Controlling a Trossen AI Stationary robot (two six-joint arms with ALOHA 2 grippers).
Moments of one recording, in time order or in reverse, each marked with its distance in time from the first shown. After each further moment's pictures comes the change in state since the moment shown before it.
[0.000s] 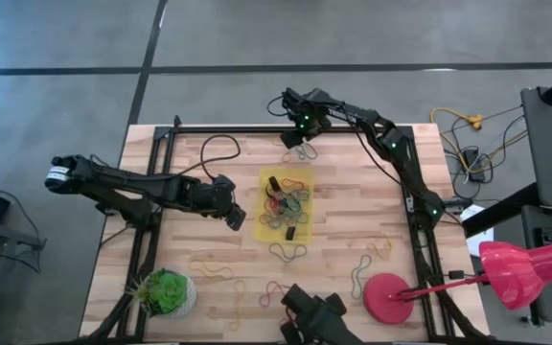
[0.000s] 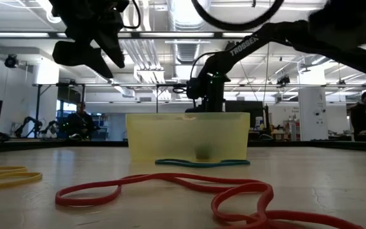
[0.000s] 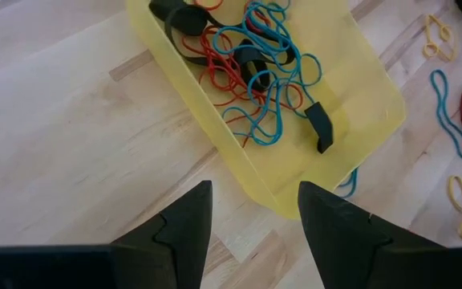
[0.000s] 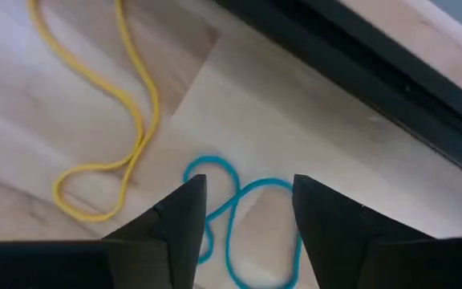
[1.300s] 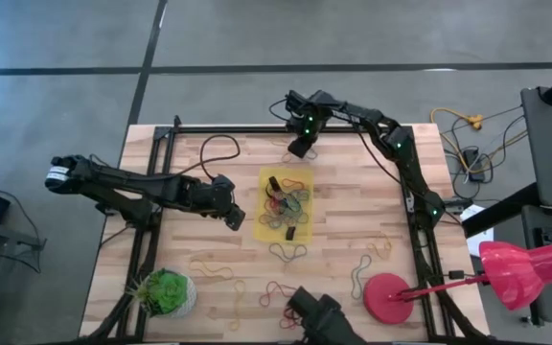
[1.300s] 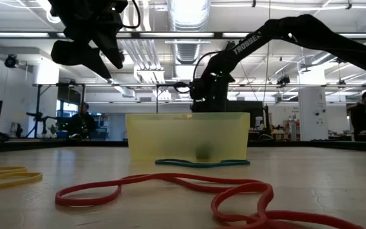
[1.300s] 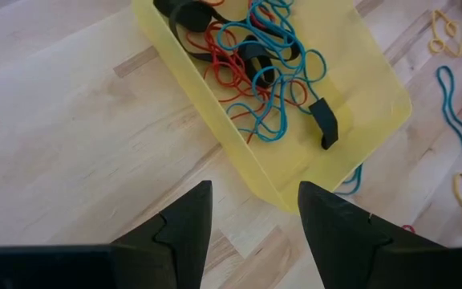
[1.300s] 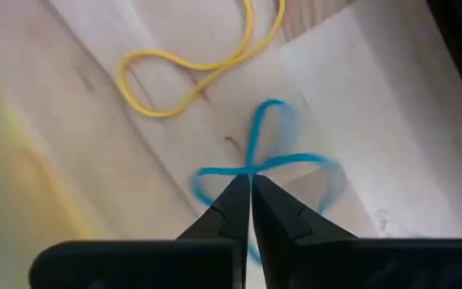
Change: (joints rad) left arm 0.000 -0.002 0.004 -0.021 0.003 -0.002; right arm -0.007 -0.056 -0.107 0.012 -0.171 -0.450
